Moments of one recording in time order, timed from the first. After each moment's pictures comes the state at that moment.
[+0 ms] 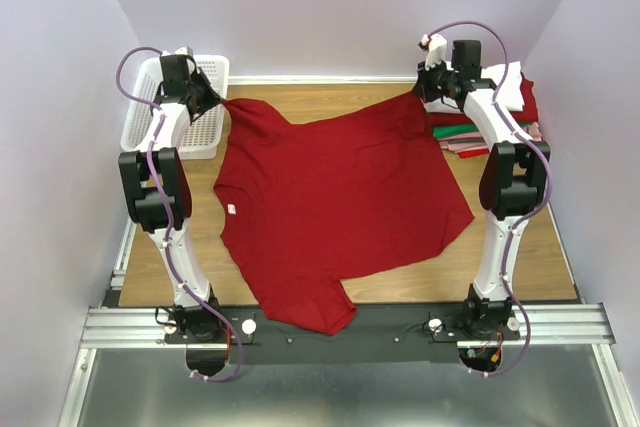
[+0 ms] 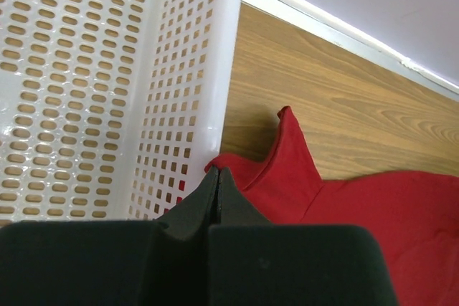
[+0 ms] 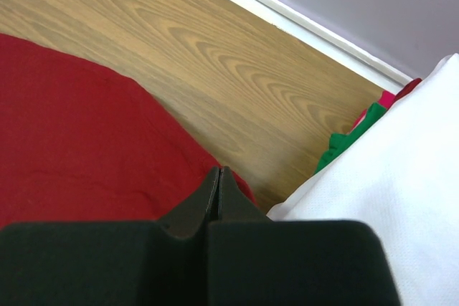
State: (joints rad) left arm 0.14 2.05 1.70 -0.22 0.25 -0.43; right arm 0.06 2.16 1.91 -0.33 -0.44 -0.31
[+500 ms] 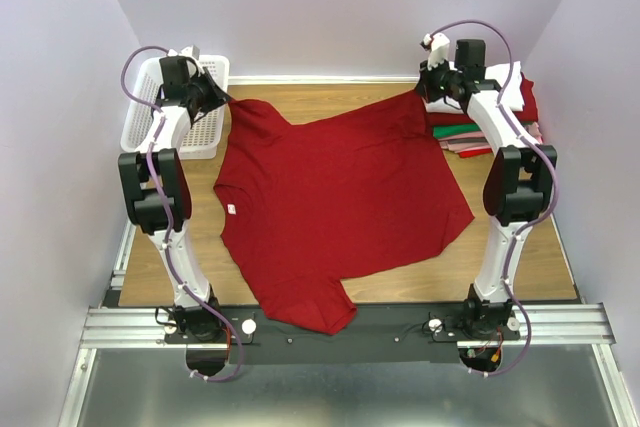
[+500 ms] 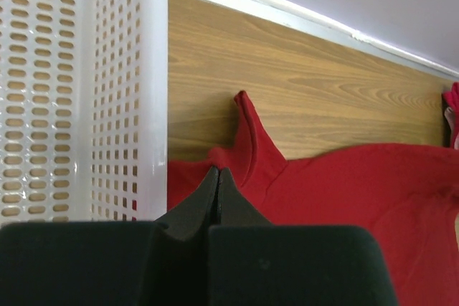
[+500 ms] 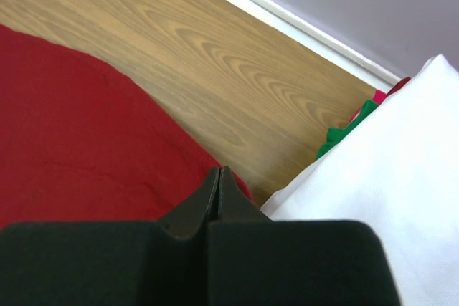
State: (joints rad) left arm 0.14 2.04 1.66 -0.15 0.41 -0.41; right arm 0.06 2.09 1.85 -0.32 -0.44 -0.32
